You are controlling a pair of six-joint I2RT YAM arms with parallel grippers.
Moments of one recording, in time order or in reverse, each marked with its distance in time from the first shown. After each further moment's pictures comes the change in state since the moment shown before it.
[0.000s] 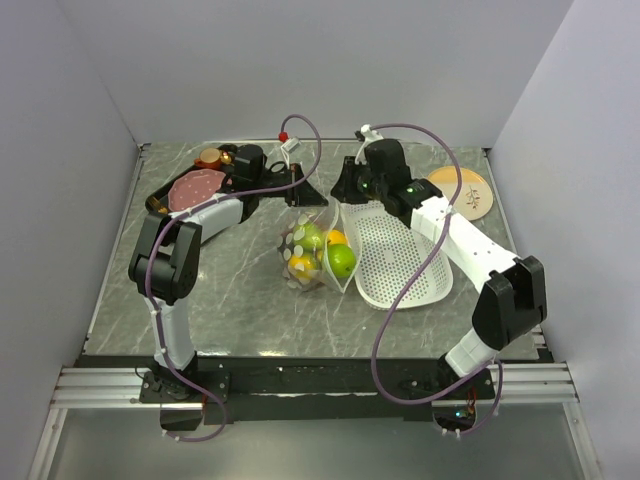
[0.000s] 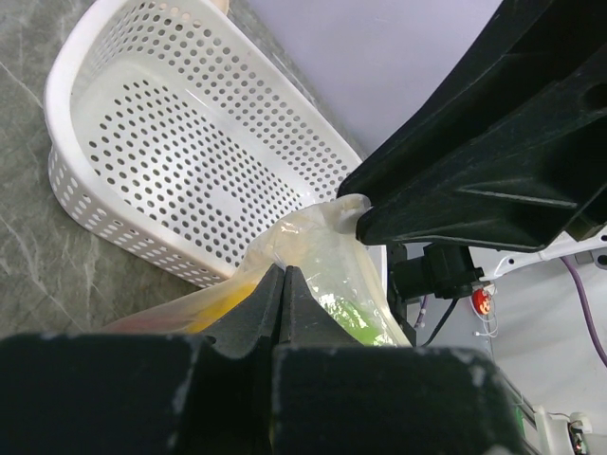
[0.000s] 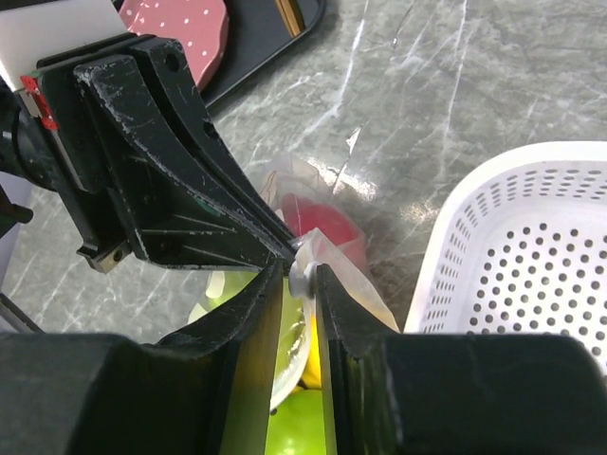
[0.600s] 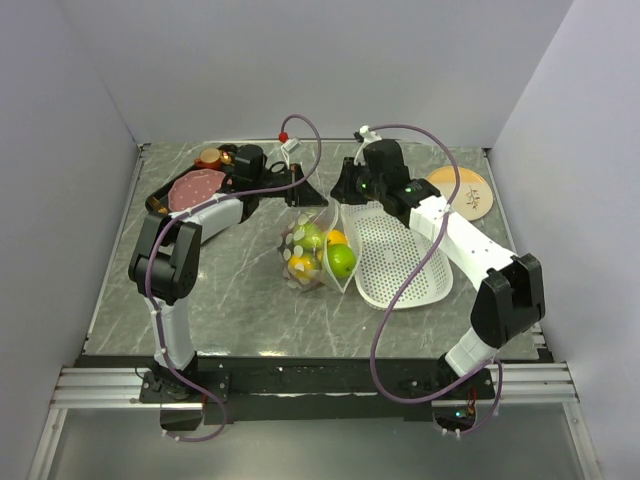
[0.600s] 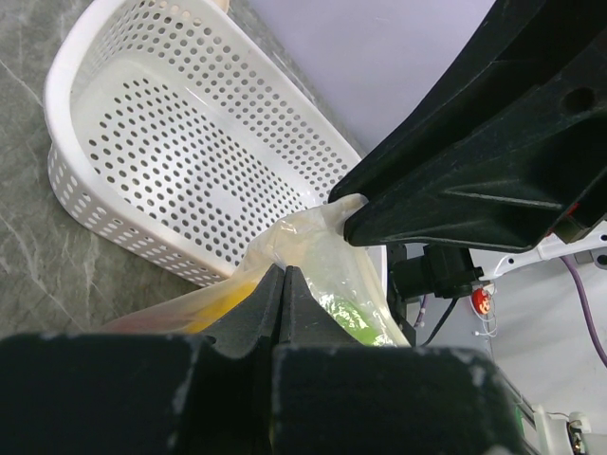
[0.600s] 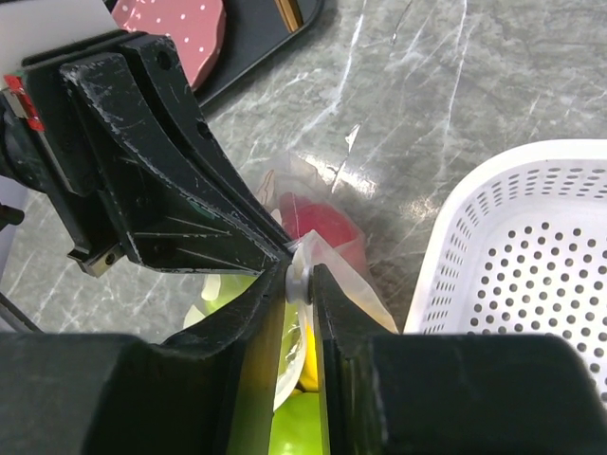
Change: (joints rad) left arm 0.000 0.000 0.000 -0.005 0.000 0.002; right arm 0.000 0.012 -0.001 0.003 -0.003 0.000
